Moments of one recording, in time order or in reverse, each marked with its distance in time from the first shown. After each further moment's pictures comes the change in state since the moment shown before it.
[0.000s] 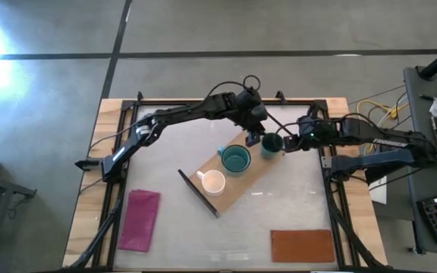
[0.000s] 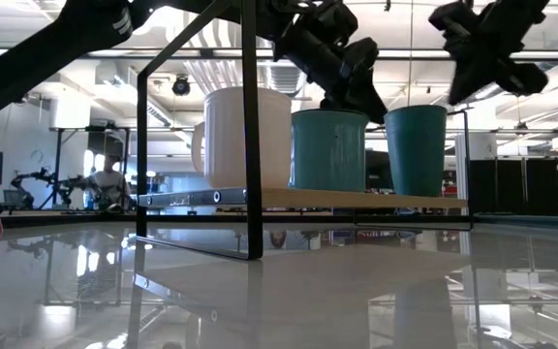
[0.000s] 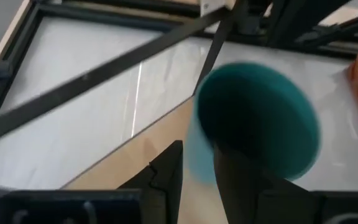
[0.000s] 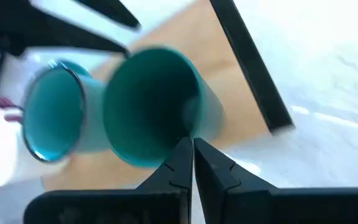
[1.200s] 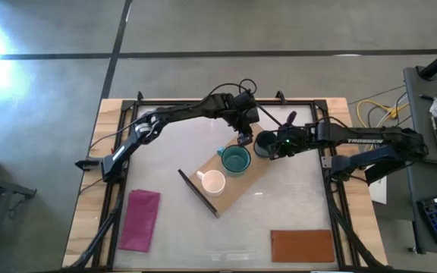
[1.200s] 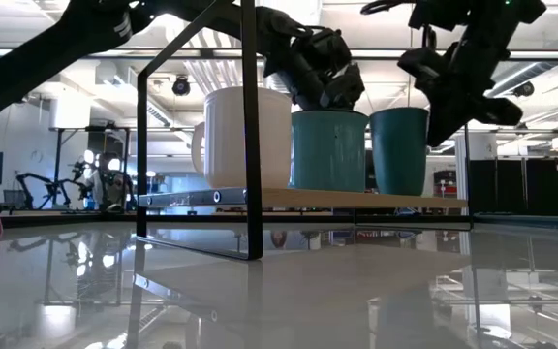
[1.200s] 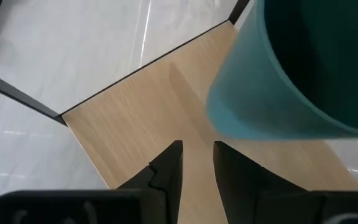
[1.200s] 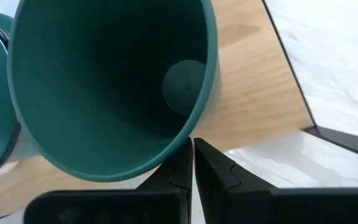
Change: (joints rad) left arm 0.041 -0.003 -0.096 -0.115 -0.030 0.011; right arm 0.011 0.233 -0.068 0.165 -0.054 -0.019
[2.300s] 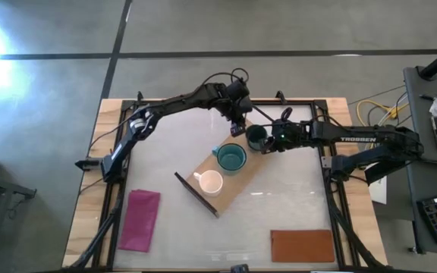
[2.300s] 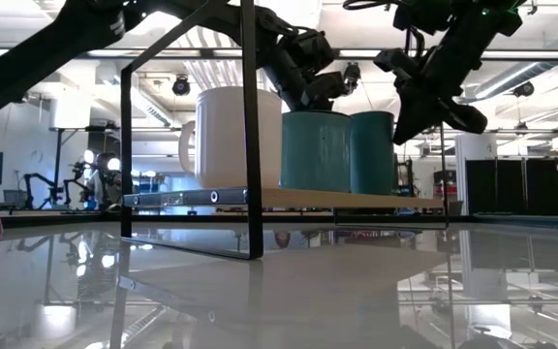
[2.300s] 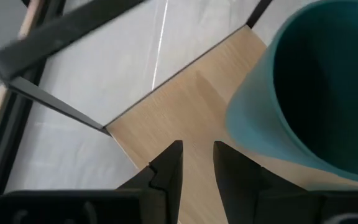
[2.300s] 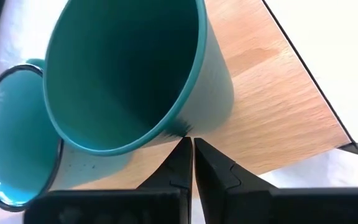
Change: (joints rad) left arm 0.072 -0.054 -0.005 -0.072 -0.032 0.079; right arm -0.037 0.069 0.000 0.213 0.019 -0.034
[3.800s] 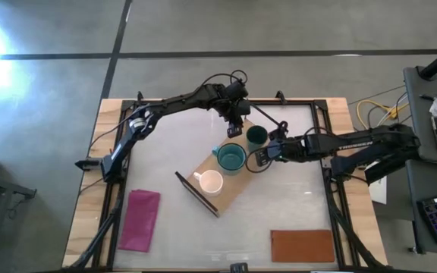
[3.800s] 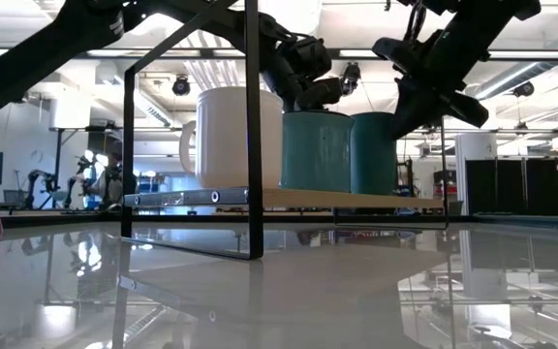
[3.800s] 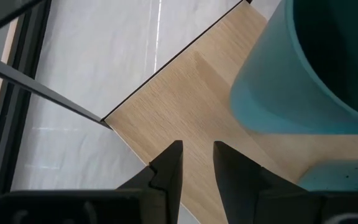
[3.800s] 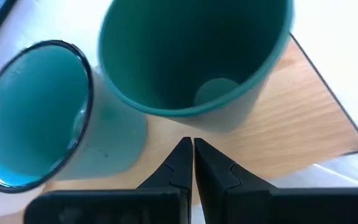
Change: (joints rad) left arm 0.013 -0.008 -0.045 0.002 0.005 0.101; right arm 0.229 0.046 0.002 0.034 0.288 0.071
